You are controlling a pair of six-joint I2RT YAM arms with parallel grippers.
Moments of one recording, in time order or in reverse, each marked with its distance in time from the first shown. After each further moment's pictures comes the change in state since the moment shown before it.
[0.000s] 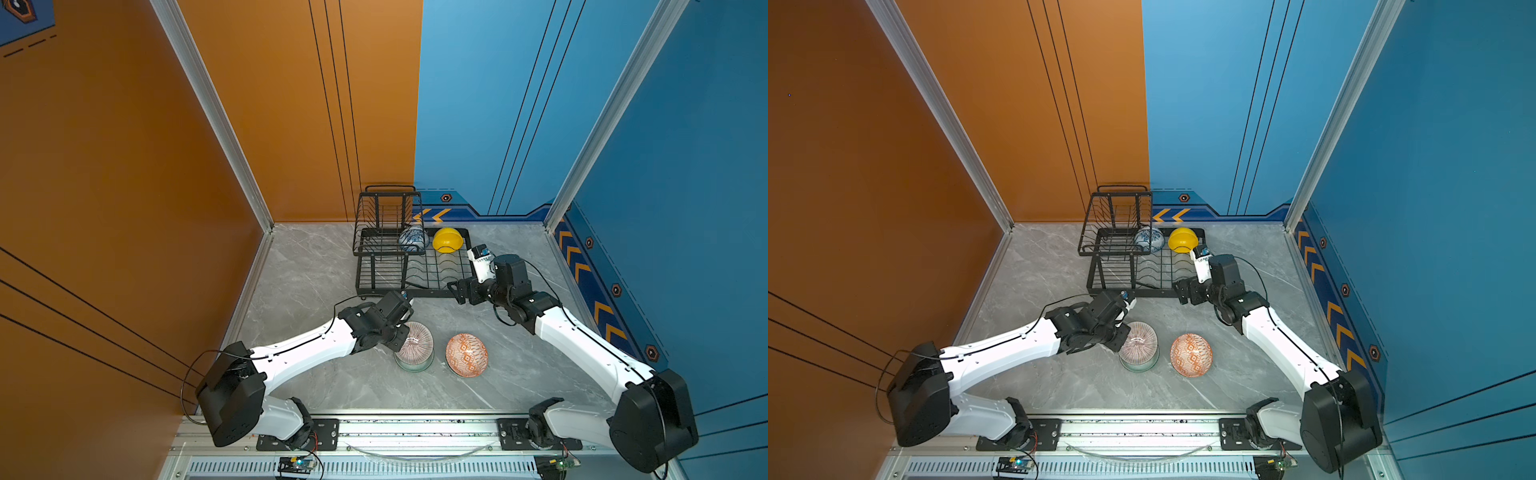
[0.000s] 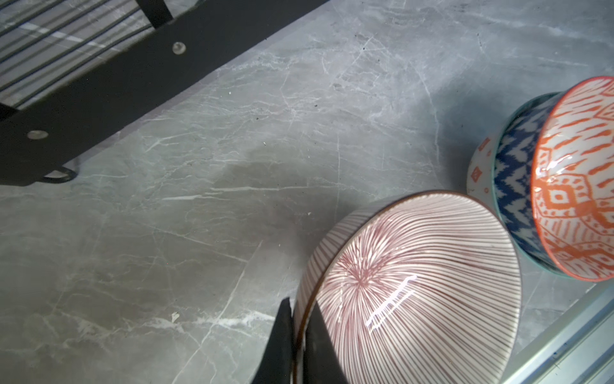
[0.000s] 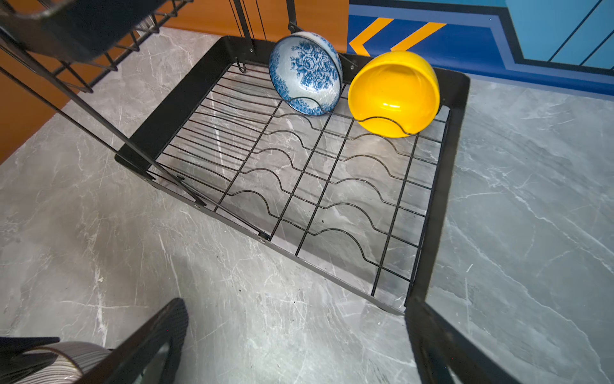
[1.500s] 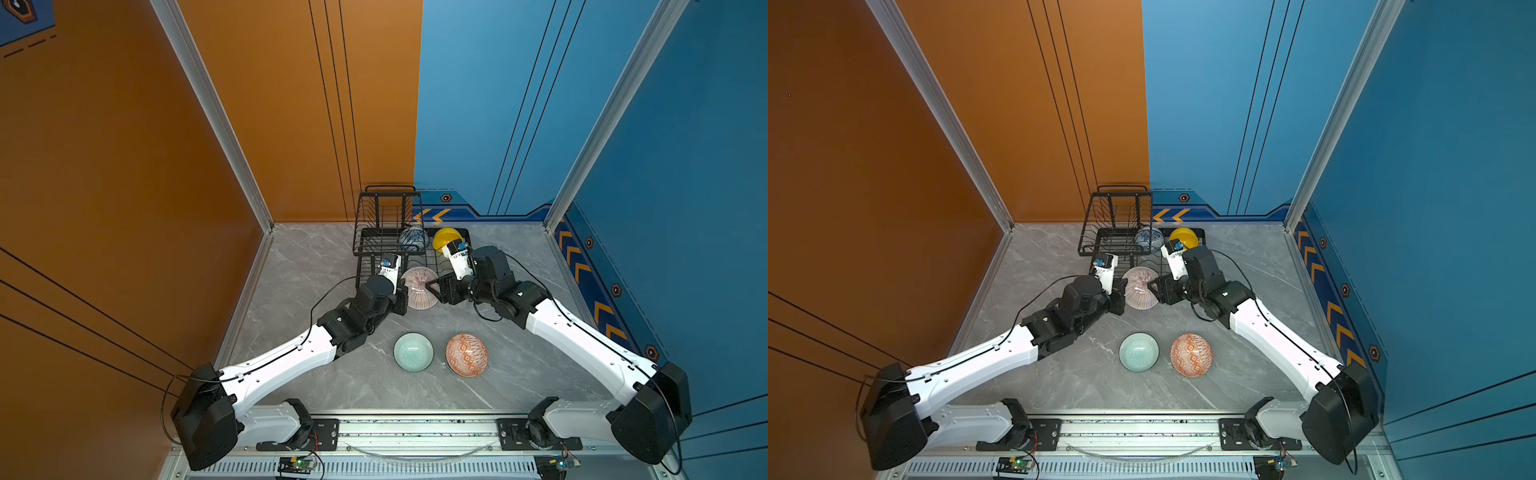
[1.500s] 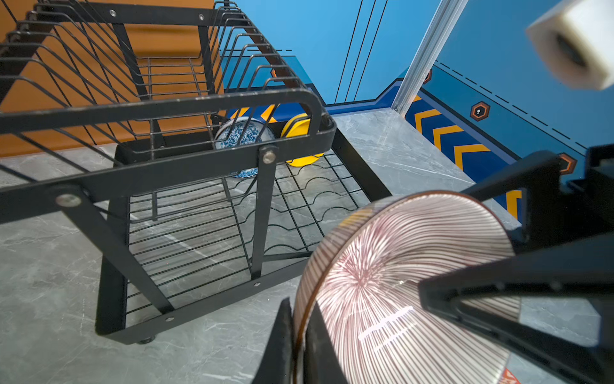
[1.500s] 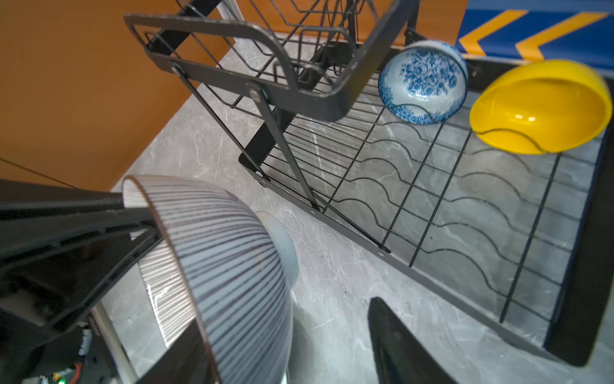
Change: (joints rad) left arm 0.027 -0.142 -0.045 0.527 -0.229 -0.038; right arm 0.206 0.062 0.209 -0.156 -0.060 0.150
